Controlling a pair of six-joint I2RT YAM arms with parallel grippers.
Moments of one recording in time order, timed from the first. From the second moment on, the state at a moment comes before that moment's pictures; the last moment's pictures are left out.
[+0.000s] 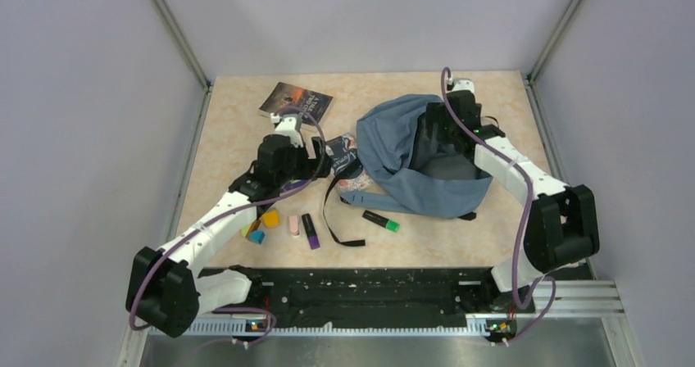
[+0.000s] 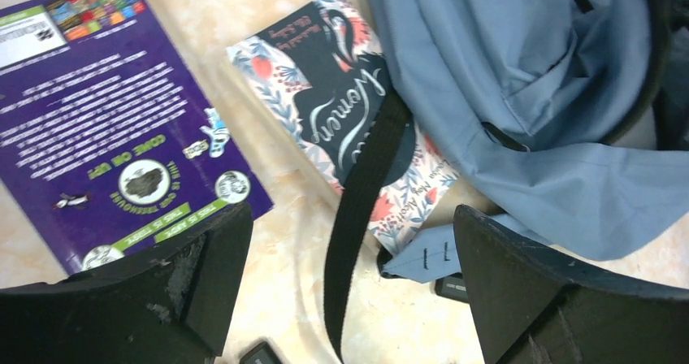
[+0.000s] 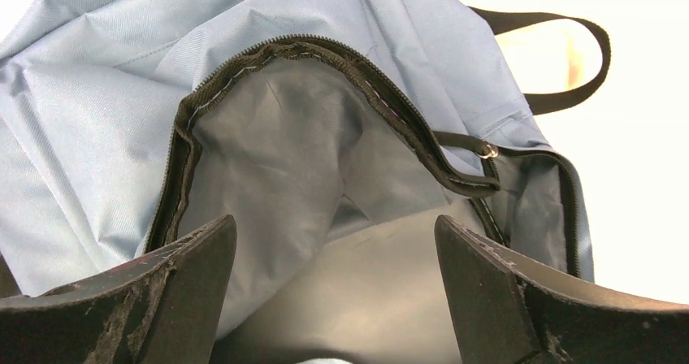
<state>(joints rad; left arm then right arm) -0.44 1.16 0.77 -0.07 0.03 -0.42 0.32 1.54 1.16 -0.28 0.28 0.23</state>
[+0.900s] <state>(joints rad) -0.21 1.22 0.65 -0.10 -0.06 -0.57 0.43 1.27 1.05 -0.27 0.08 0.24</state>
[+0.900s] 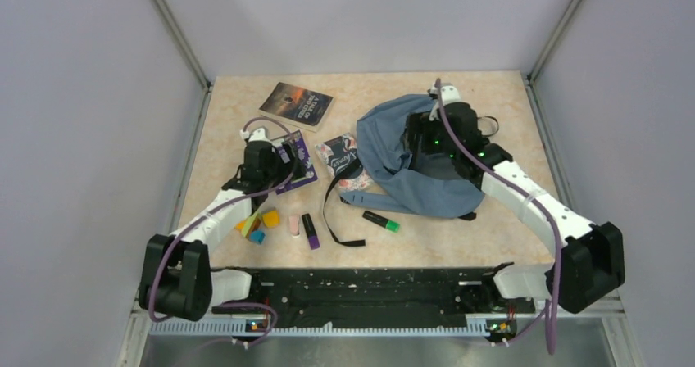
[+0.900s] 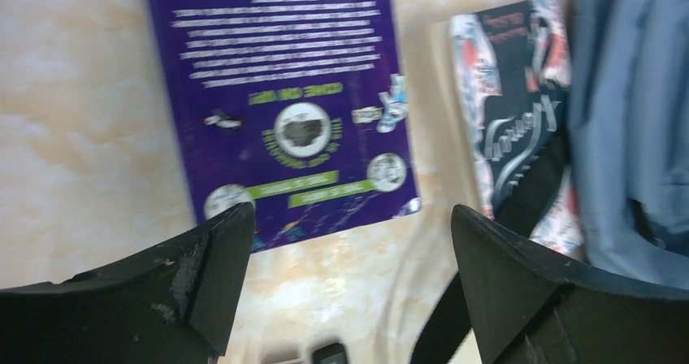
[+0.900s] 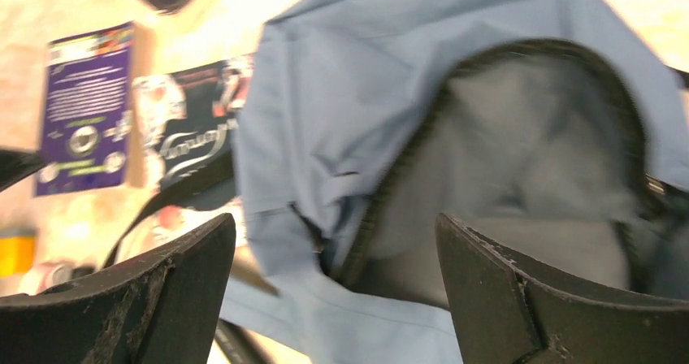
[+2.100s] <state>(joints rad) -0.26 1.75 0.79 0.48 0.21 -0.92 0.64 1.40 1.02 -0.10 0.10 0.25</state>
